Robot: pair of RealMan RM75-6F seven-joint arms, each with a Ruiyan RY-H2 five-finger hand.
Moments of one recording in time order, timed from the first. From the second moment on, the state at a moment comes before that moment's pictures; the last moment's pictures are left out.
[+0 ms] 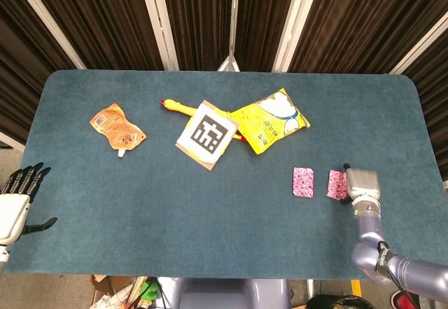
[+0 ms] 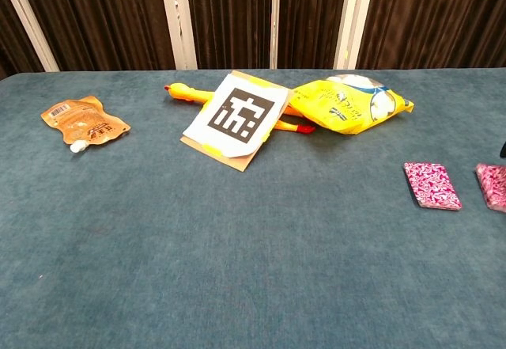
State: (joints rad) left arm -0.12 -1.10 -0.01 -1.60 1.50 1.42 0.01; right arm 0.74 -1.35 0.06 -1.54 -0.27 1.04 -0.78
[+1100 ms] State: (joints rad) left arm -0.13 -1.10 -0.02 -1.59 1.49 1.41 0.00; right arm 0.81 -1.37 0.11 -1.70 -0.27 1.09 -0.83
